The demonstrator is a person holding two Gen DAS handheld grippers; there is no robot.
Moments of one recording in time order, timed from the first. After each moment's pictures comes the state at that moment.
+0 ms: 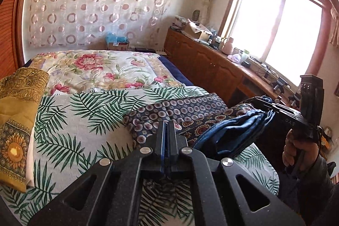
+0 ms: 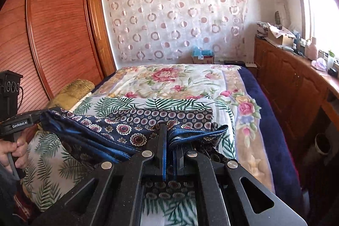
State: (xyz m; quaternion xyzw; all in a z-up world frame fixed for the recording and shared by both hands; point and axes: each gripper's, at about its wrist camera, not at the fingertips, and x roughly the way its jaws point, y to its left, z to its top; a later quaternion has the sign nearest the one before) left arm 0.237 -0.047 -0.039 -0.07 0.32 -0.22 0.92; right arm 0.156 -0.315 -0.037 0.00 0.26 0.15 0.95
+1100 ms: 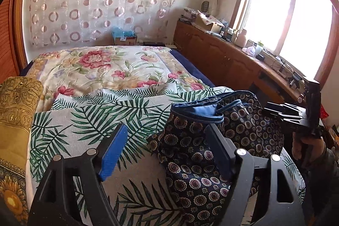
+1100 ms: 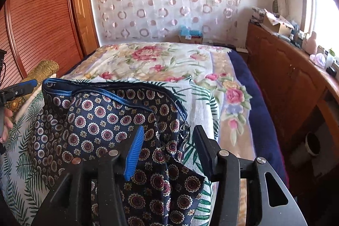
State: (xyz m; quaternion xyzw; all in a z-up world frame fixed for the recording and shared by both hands) left arm 0.318 -0.042 -0.068 -0.04 0.34 -0.20 0.92; right arm 0.224 -0.305 -0.058 -0.04 0.33 0.12 0.94
